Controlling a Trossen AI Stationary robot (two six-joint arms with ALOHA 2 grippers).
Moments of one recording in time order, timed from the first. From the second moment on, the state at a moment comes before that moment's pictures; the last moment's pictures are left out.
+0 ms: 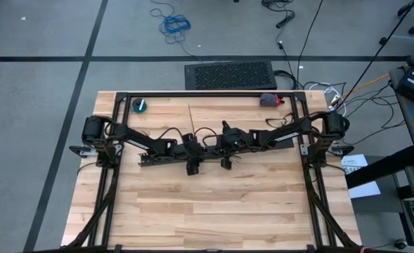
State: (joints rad) left arm 0.02 1.78 0.79 0.17 -0.21 0.01; right arm -0.09 1.81 0.79 0.30 -0.06 0.07
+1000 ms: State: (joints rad) left arm 0.03 1.78 0.79 0.16 -0.19 0.01; right arm -0.14 1.74 0.86 0.14 -0.06 -0.04
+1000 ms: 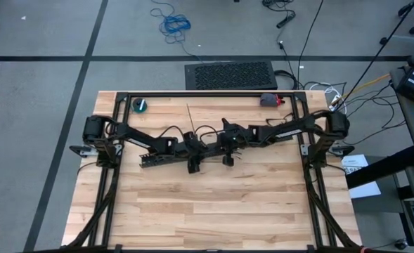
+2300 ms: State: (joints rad) left arm 0.02 1.78 0.79 0.29 -0.15 0.01; right arm -0.14 1.81 0.86 0.22 -0.11 0.00
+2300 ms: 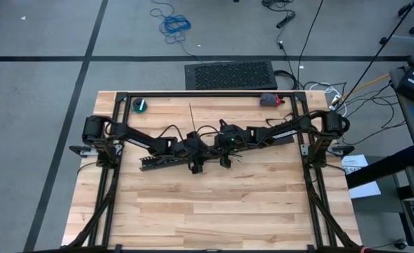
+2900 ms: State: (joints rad) left arm 0.03 1.82 0.79 0.27 -0.15 -0.02; right arm -0.14 1.81 0.86 0.28 -0.11 0.01
